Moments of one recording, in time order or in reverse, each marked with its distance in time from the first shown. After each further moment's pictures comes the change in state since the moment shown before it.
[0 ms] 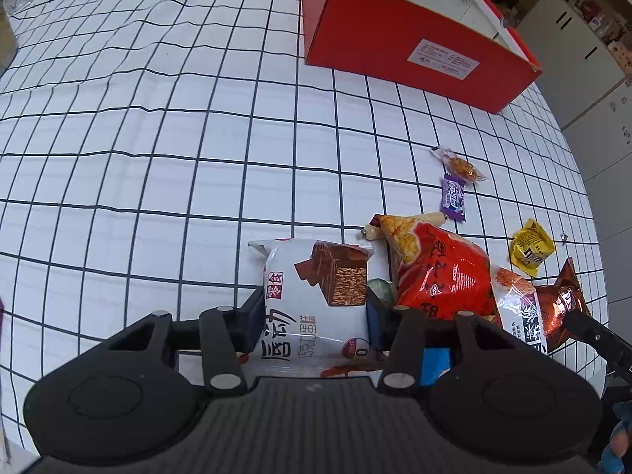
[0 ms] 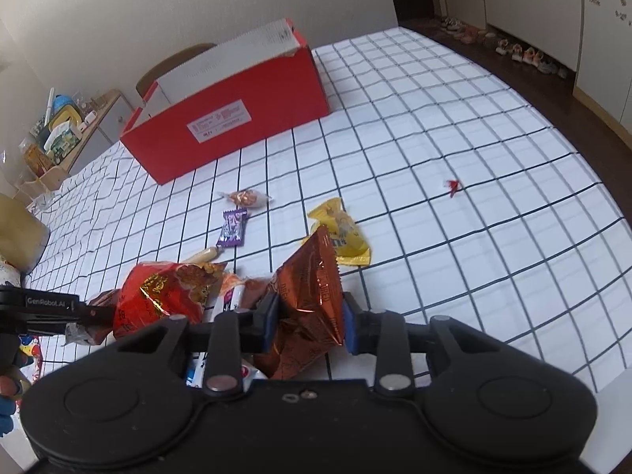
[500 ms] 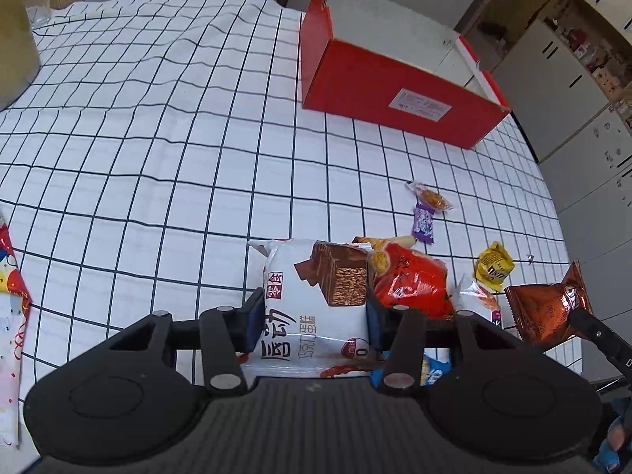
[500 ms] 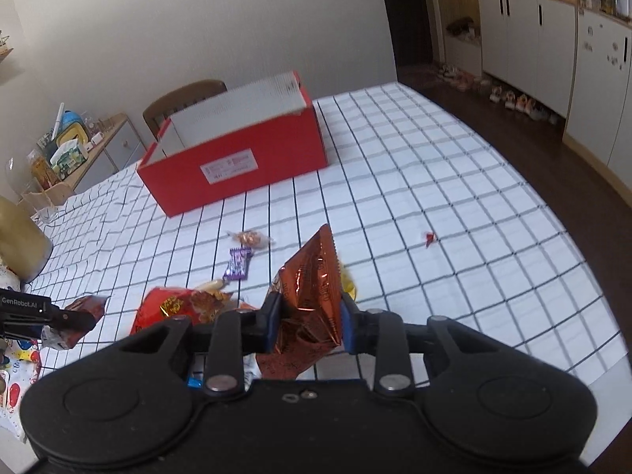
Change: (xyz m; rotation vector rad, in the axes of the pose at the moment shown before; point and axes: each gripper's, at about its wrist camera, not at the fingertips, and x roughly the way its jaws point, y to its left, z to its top) left arm -0.054 0.003 -0.007 -0.019 -0.096 -0.045; right arm -0.046 0.010 0.005 -0.059 -0.129 -0.032
